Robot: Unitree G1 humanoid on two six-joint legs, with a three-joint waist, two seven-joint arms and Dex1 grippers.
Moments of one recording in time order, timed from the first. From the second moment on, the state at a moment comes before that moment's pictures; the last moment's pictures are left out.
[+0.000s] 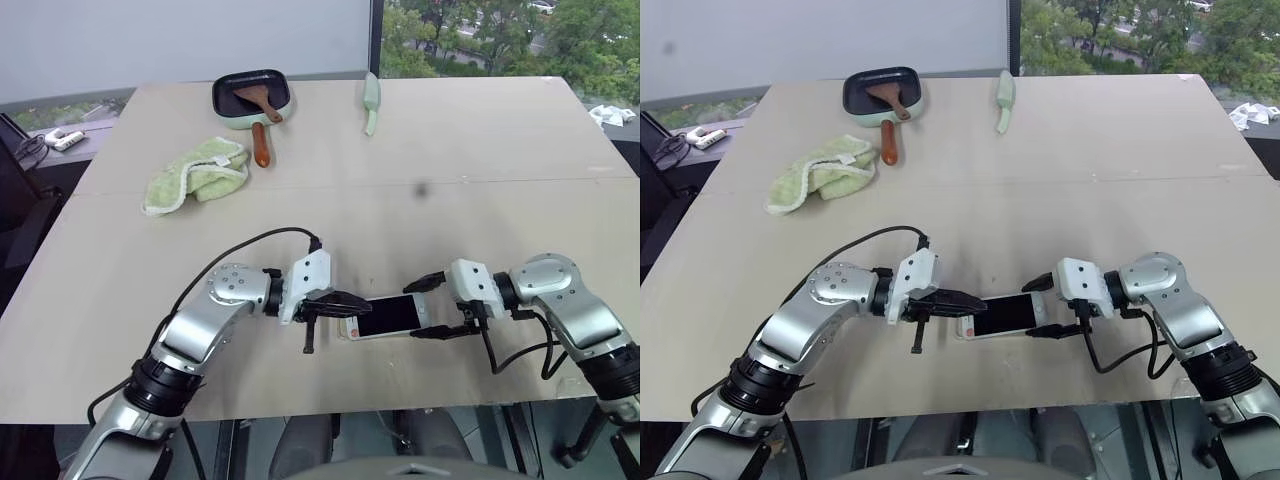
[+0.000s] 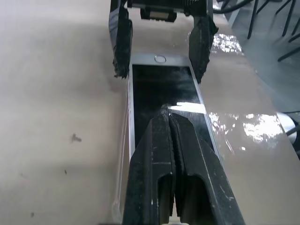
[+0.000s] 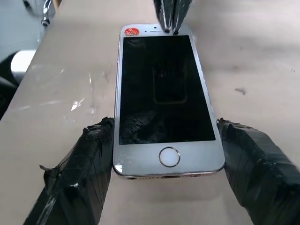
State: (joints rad) left arm -0.32 0.65 -0.29 -0.25 -0.34 0.38 -1.17; right arm -0.35 -0.70 0.27 -0.09 0.21 0.12 1.35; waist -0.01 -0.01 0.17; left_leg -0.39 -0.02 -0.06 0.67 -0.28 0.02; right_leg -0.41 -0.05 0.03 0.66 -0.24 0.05
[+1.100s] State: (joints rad) left arm -0.30 0.65 -0.38 -0.22 -0.18 0.28 -1.15; right arm -0.33 -0.77 0.29 -0.16 0.16 0.21 1.32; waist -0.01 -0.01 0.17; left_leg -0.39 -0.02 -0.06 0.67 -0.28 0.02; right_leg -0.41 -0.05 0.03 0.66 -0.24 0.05
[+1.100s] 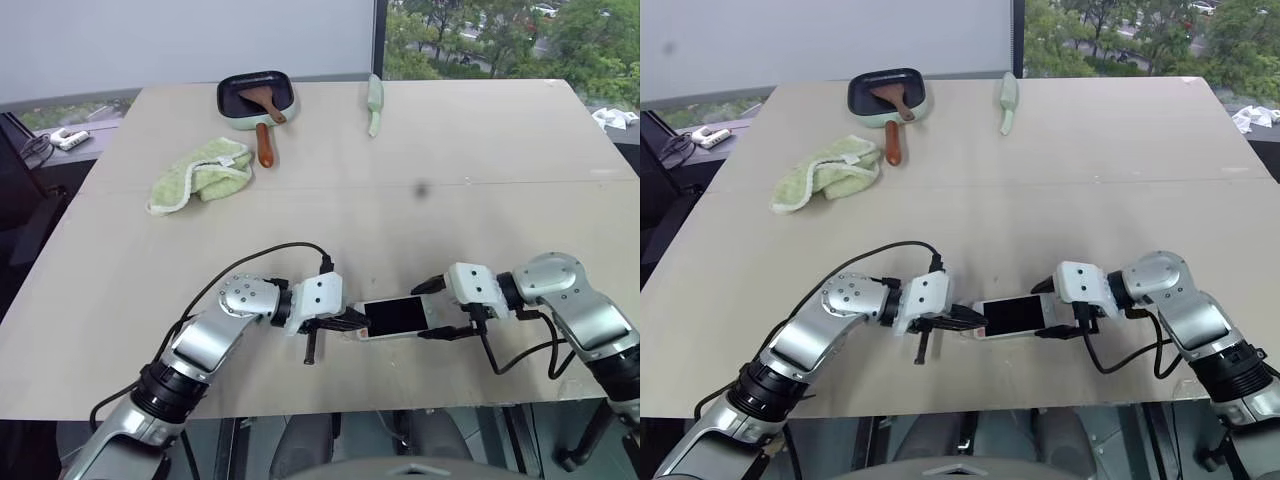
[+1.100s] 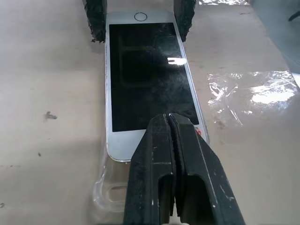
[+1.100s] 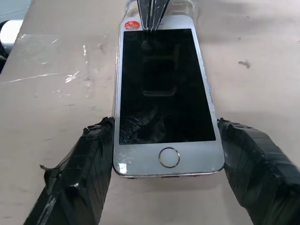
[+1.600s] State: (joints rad) left arm -0.29 0.64 -0.40 -0.20 -0.14 0.25 -1.13; right arm -0.30 -0.78 0.31 -0.26 0.14 0.37 1.25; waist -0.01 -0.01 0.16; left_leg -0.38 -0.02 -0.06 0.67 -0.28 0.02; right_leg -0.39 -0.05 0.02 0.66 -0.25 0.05
